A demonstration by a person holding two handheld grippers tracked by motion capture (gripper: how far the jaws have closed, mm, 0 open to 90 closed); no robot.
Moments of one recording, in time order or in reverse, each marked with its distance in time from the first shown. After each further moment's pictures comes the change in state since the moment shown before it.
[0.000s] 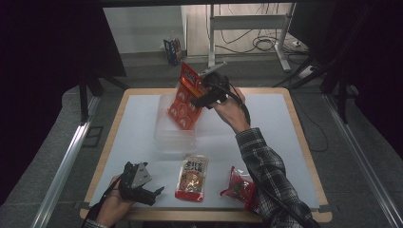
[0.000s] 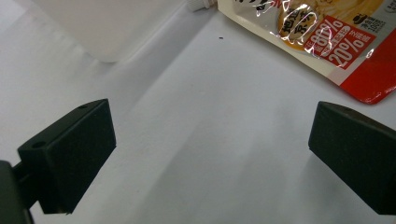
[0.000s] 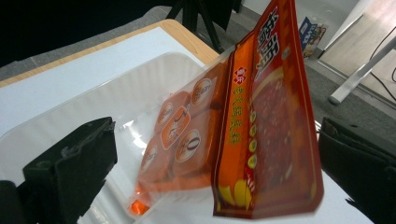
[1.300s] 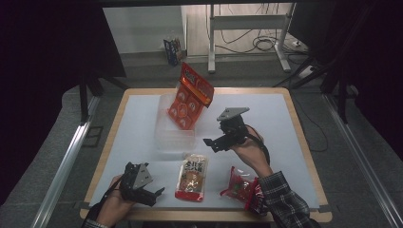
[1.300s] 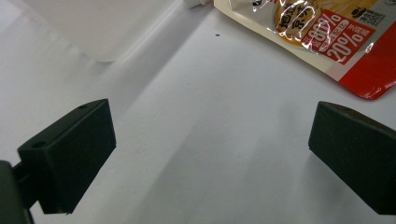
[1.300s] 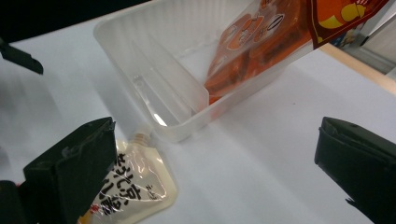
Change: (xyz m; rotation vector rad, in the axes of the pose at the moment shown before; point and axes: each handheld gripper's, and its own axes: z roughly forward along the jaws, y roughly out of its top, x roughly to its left) left arm -0.002 0.000 0.001 0.007 0.000 0.020; right arm 0.047 -0.111 -0.048 -0.010 0.114 -0.009
